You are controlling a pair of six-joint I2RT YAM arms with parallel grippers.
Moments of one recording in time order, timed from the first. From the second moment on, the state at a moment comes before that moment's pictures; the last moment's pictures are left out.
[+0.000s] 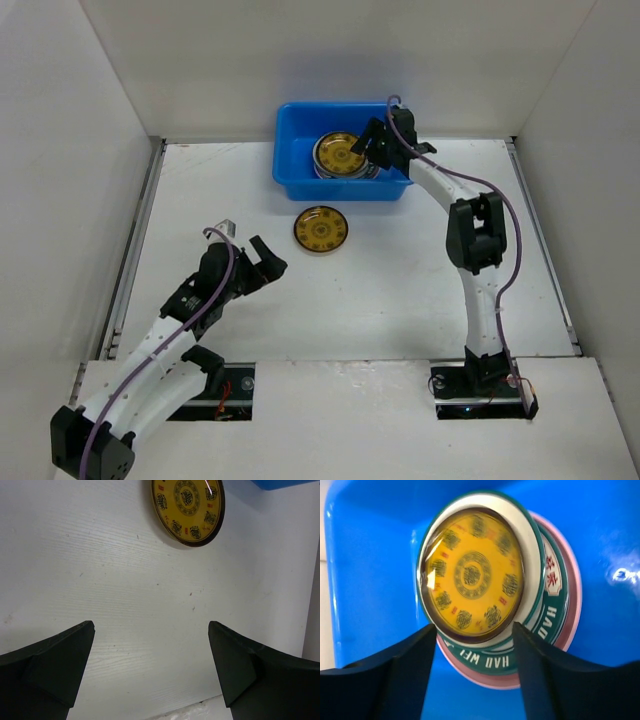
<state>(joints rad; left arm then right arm) -0.47 0.72 0.53 -0.43 -0.05 -0.83 0.31 2.29 2.00 -0.25 -0.06 0.71</state>
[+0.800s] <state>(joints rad) -0.41 1.24 0.43 0.18 0.15 -1.07 0.39 1.18 1.06 -0.15 -0.04 0.64</state>
